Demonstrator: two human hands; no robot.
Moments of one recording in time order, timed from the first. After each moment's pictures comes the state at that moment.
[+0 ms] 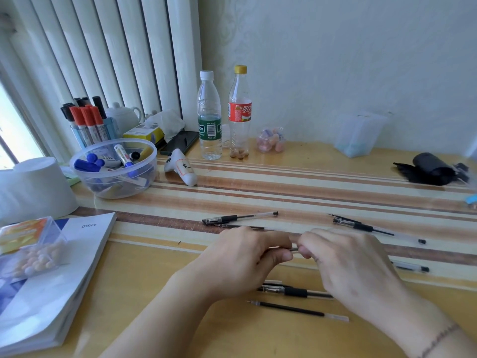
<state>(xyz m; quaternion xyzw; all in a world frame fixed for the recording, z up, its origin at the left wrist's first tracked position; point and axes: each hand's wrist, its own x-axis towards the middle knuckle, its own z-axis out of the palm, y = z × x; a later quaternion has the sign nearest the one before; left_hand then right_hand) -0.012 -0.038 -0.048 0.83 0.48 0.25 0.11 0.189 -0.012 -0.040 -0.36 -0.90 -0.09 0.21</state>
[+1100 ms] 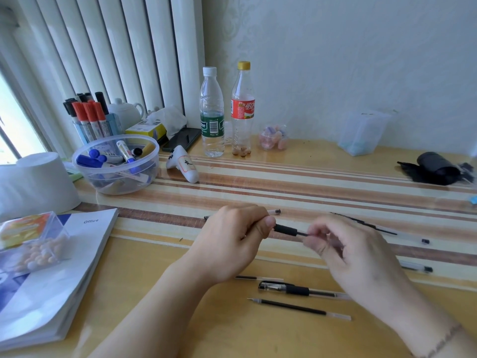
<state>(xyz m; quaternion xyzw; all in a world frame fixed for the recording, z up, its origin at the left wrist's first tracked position) -0.024 -0.032 -0.044 0.76 0.50 0.40 0.11 0.196 -0.012 -0.040 -0.42 -0.85 0.08 0.31</state>
